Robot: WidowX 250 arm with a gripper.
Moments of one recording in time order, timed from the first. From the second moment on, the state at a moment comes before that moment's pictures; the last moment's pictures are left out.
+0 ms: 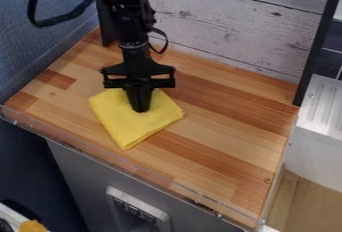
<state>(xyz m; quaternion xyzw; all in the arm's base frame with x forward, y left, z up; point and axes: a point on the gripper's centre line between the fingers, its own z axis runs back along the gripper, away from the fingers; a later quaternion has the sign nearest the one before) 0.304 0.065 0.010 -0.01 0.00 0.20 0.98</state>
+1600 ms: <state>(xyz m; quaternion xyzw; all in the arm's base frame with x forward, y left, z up) 0.318 0.026 0.083 0.00 0.01 -0.01 1.00</state>
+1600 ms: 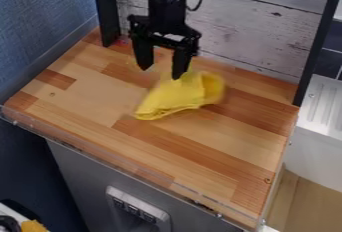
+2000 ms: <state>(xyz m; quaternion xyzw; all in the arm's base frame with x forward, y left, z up) 0.291 -0.003 0.107 0.00 -0.01 -0.01 1.00</state>
